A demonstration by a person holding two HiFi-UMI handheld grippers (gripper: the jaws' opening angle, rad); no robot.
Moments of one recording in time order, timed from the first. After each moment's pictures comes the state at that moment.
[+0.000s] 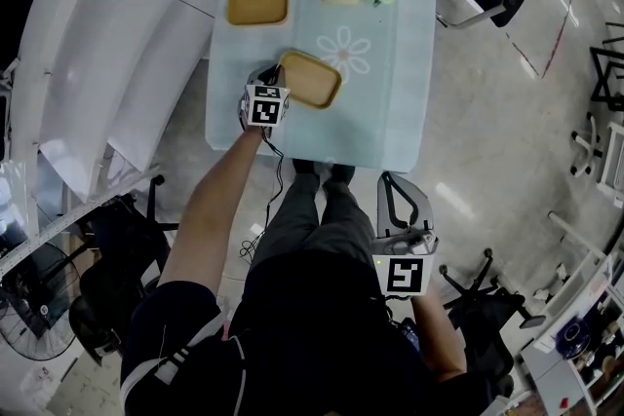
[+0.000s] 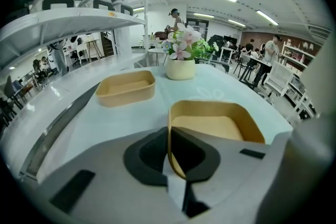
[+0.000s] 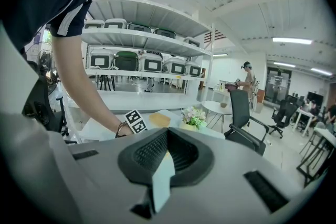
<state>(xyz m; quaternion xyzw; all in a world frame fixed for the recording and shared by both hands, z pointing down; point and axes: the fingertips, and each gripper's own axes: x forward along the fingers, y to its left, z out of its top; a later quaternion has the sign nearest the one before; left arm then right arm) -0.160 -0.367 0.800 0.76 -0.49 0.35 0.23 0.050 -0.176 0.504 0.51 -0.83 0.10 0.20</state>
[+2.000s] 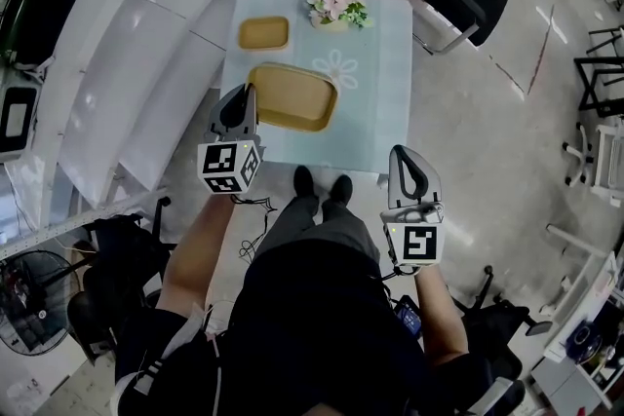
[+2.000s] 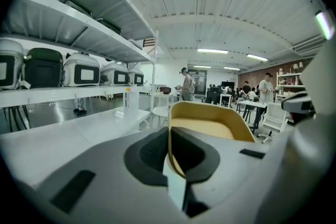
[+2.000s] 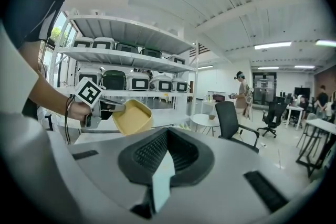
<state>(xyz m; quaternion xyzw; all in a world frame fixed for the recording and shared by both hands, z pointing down) -0.170 -0.303 0.474 0.81 -0.57 0.11 0.11 0.086 -0.187 0.425 0.55 -0.83 0.04 0.14</state>
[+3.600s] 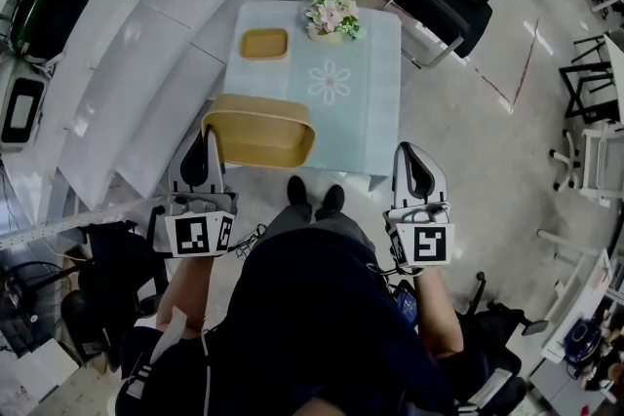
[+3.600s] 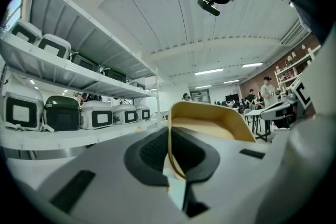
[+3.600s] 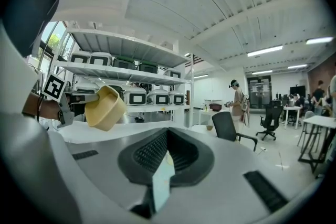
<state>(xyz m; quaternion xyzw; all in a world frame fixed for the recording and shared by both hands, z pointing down) -0.213 -0.193 0.320 0.79 -0.60 0.03 -0.04 0.091 -0.166 0.354 0.56 -0.82 0.03 0.10</state>
